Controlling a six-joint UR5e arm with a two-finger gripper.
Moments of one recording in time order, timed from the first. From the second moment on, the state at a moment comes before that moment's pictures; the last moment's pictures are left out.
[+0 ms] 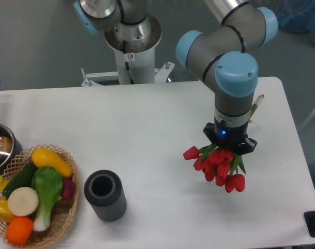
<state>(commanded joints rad) 2.58 -1.97 -1.44 -1.13 1.62 1.14</state>
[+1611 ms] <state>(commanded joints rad) 2.63 -1.91 -1.43 -0.99 1.16 1.04</state>
